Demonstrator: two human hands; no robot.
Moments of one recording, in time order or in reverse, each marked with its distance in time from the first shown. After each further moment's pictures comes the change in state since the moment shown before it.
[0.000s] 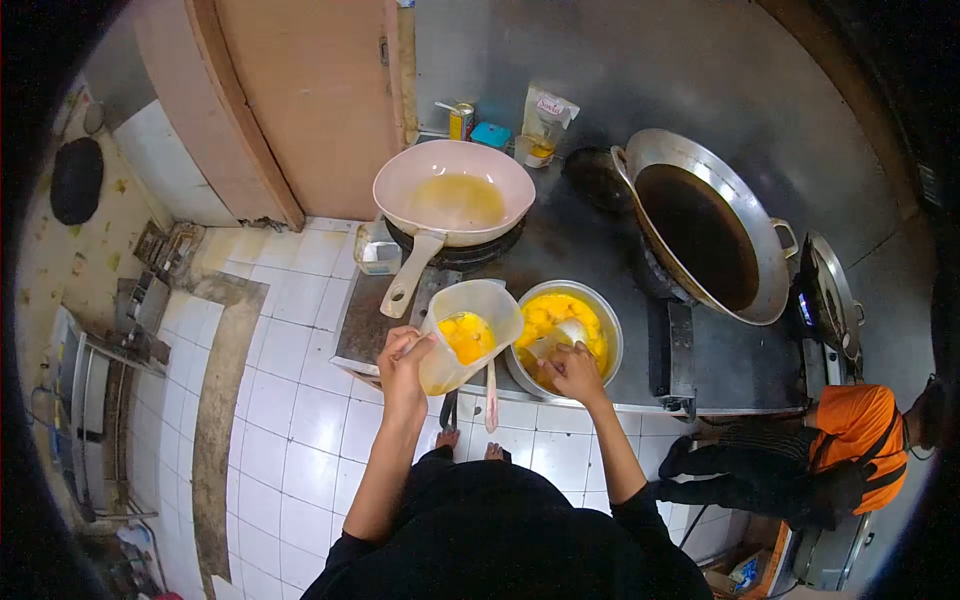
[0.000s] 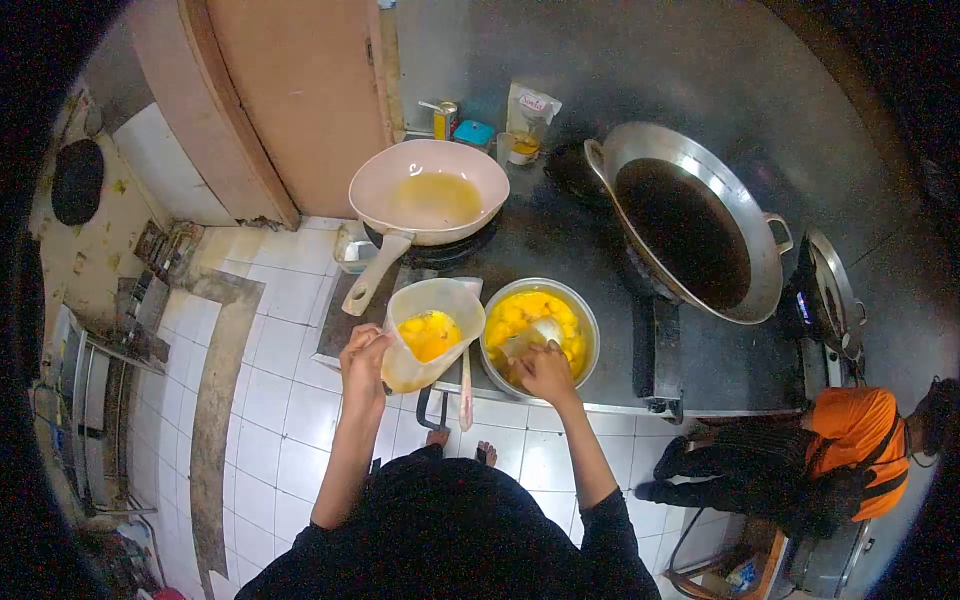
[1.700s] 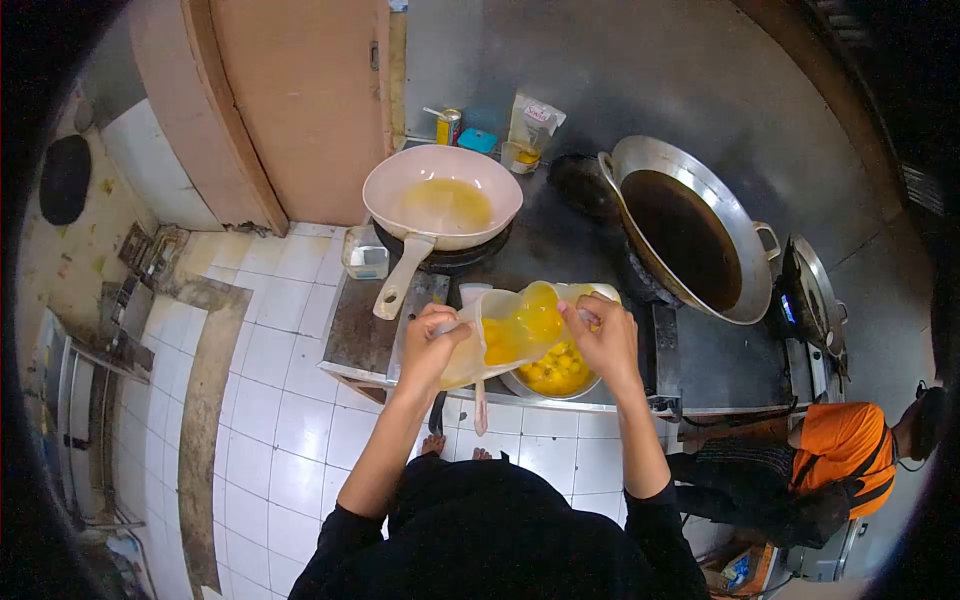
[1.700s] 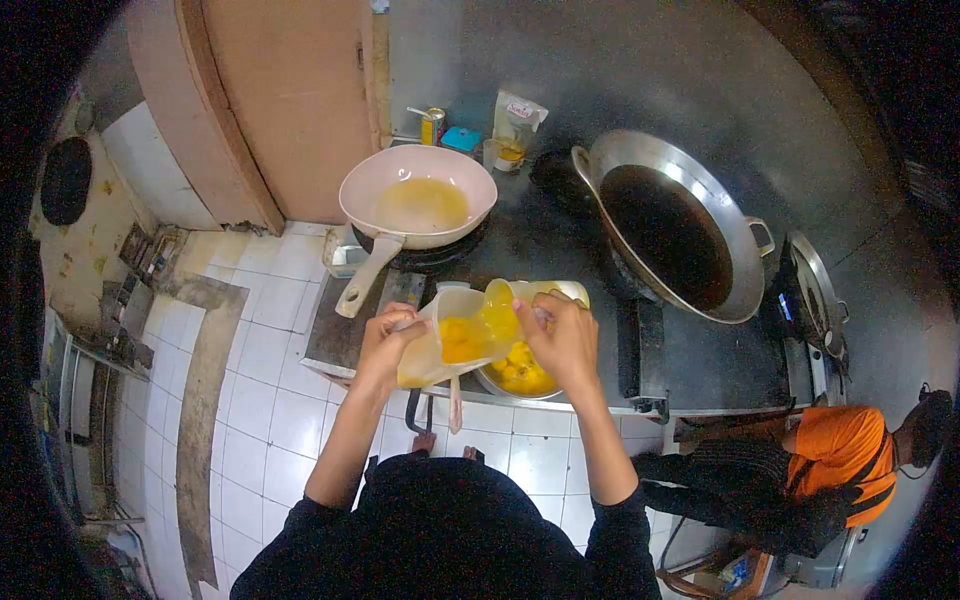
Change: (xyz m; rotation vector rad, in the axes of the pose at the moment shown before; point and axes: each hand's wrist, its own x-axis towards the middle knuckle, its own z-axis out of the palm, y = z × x) left_hand 0.023 -0.007 0.035 0.299 -0.288 -0.010; right_hand 0.043 -0.107 -0.146 0.098 0.300 0.177
